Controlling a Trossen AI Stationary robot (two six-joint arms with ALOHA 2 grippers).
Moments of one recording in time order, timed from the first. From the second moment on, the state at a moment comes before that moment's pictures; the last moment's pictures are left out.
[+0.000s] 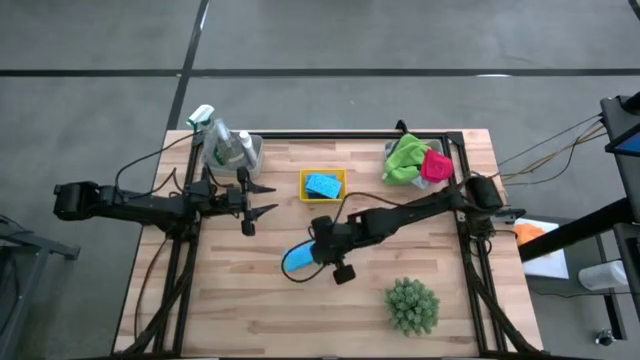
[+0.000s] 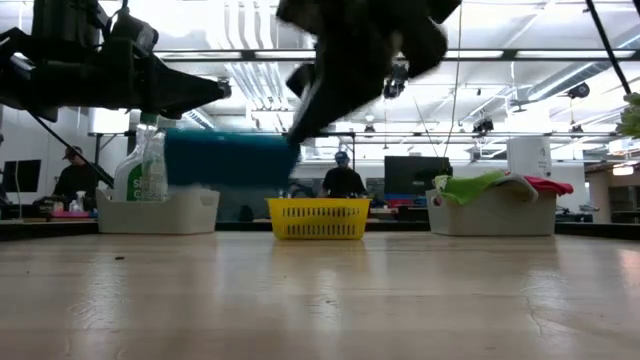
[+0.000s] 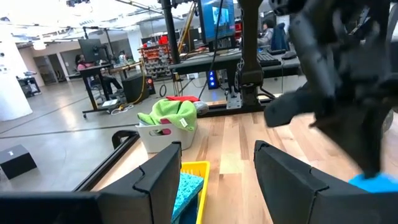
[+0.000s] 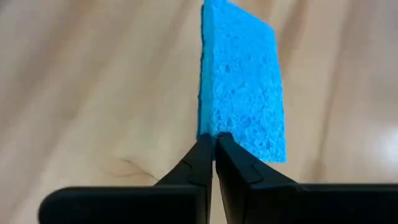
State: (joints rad) left arm 0.15 0.89 0.09 0.81 0.02 0.18; right arm 0.18 1.94 1.43 -0.42 -0.05 -0.19
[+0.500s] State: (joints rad) left arm 0.15 0.89 0.09 0.81 0.02 0.18; right arm 0.03 1.82 1.03 0.34 -0.28 -0.11
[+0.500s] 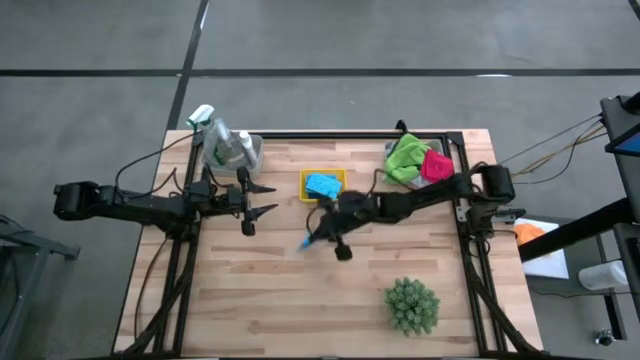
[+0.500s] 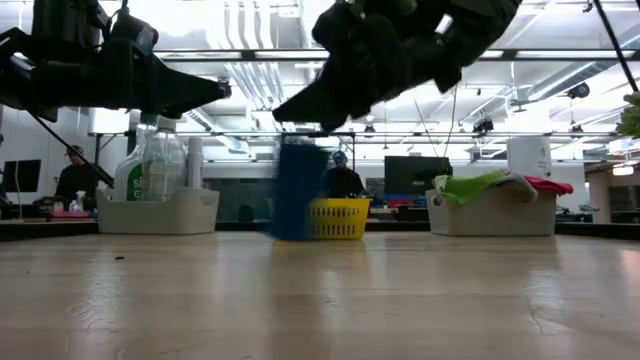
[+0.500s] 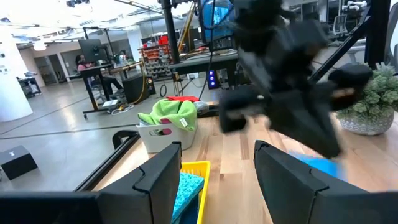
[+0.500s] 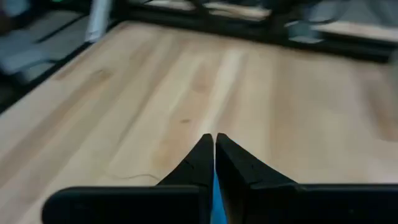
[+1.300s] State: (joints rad) left arm 0.15 0.89 0.09 0.81 0.02 0.19; right arm -0.11 1.56 1.02 -0.39 -0.14 0.10
